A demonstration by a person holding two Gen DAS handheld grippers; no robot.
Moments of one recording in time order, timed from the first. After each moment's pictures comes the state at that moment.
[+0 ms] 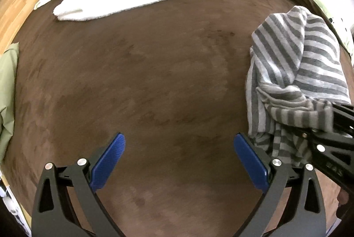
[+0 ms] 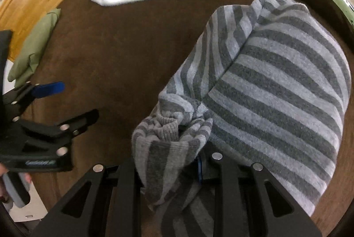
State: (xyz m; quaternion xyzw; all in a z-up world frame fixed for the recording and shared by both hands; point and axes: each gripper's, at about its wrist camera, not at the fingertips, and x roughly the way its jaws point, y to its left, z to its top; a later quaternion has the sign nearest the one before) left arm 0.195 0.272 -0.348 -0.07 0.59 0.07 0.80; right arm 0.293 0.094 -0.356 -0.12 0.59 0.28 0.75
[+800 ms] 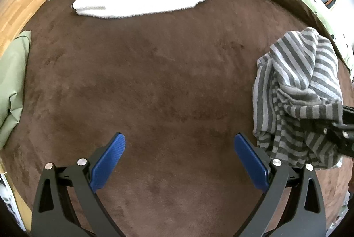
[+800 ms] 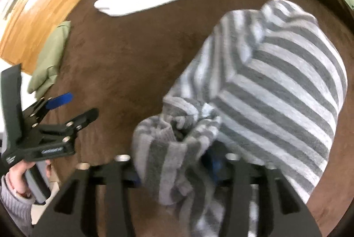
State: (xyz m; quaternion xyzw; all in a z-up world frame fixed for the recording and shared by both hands) left arm 0.179 0.298 -0.320 -0.09 0.57 0.09 0.81; right arm 0.289 0.077 -0.301 -0.03 0.62 0.33 0.71
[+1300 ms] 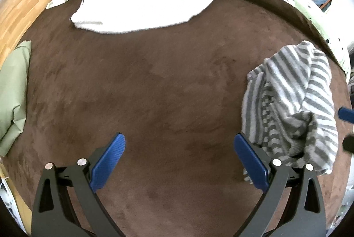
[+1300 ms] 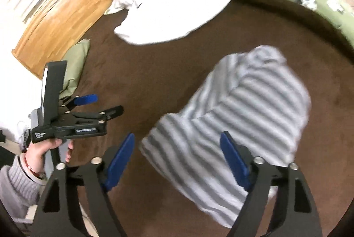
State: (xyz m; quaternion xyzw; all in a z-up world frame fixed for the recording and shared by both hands) left arm 0.191 0.289 -0.291 -0.09 0.55 0.08 0.82; right arm 0.276 0.015 -0.220 -0.06 0.54 0.31 0.78
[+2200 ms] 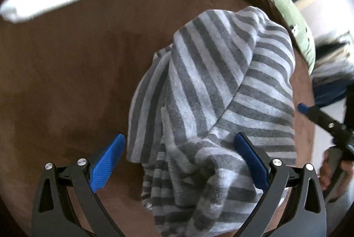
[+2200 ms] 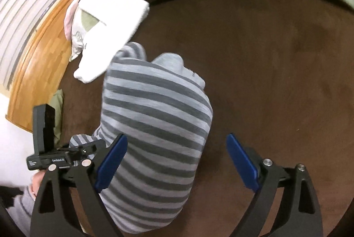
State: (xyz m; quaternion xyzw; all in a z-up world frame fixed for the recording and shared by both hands) left arm 0.247 0.187 -0.351 -0.21 0.59 -0.07 0.77; right arm 0.337 -0.133 -0.301 0.12 0.56 0.24 0.78
